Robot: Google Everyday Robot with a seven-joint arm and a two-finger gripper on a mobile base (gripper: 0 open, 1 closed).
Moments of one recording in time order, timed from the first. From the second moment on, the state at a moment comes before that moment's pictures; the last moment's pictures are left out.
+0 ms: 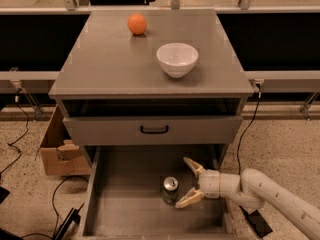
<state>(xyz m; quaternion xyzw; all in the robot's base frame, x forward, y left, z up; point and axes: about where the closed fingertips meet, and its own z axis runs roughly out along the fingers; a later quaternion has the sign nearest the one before) 0.522 -0.085 0.478 -0.48 0.61 0.37 0.51</state>
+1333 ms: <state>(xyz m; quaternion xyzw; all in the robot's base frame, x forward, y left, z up) 0.494 -0.060 0.471 -0.50 0.61 0.38 0.48</state>
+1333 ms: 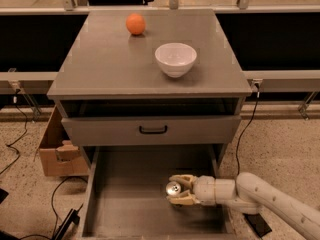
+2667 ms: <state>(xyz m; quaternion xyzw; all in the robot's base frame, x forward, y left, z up) 0.490 -0.149 0.892 -0.51 0.56 0.39 0.52</state>
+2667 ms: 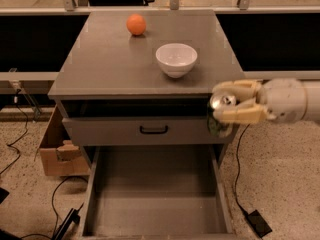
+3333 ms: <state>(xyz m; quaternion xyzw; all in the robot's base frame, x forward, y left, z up) 0.548 -0.083 1.054 -0.53 0.51 0.39 0.55</state>
